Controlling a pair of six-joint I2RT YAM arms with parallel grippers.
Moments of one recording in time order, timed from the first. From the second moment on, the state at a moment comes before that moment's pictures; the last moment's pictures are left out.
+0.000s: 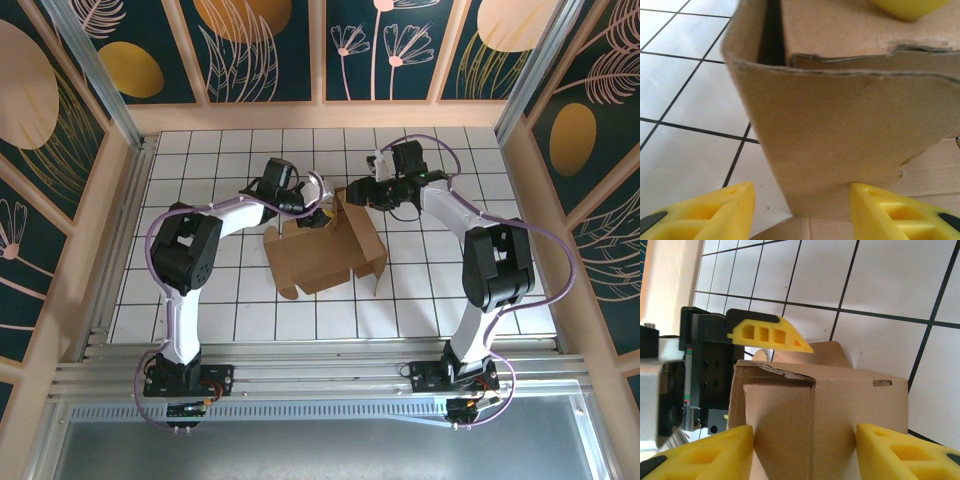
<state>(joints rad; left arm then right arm) -0.47 2.08 1.36 0.00 0.71 0.57 0.31 1.79 1.33 -0.43 -0.66 0.33</state>
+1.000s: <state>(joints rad) -0.51 2.24 1.56 0.05 0.74 0.37 0.30 1.79 1.33 -0.41 -0.65 0.34</state>
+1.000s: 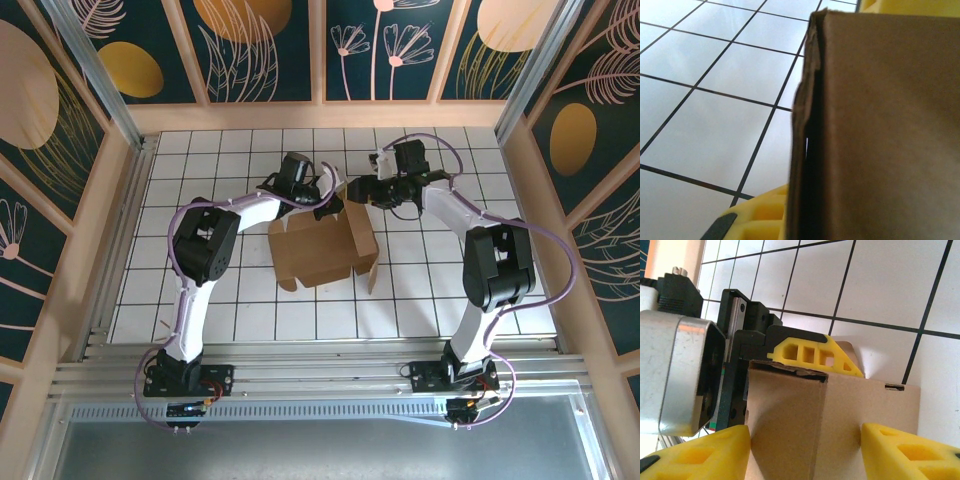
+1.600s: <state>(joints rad) -0.55 2.22 1.51 0.14 0.59 0.25 0.30 1.52 1.03 -0.26 -0.63 0.45</state>
